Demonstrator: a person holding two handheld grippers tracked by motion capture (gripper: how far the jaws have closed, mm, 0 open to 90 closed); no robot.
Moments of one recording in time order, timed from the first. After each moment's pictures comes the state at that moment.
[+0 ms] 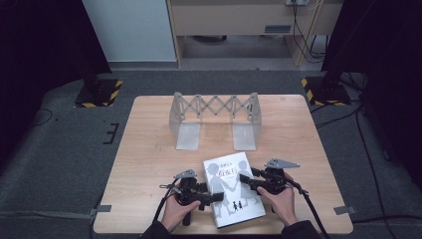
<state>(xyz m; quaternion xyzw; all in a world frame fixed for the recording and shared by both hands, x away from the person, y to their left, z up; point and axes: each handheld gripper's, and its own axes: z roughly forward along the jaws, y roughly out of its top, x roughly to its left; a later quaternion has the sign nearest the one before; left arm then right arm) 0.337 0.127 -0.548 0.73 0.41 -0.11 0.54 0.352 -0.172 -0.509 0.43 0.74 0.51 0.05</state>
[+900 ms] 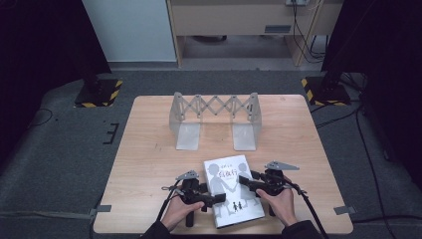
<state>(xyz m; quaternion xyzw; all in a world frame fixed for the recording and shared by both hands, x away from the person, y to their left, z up) 0.333 0.119 -0.548 0.72 0.42 -0.11 0.54 0.351 -0.173 -0.522 0.47 0.72 0.51 0.03</state>
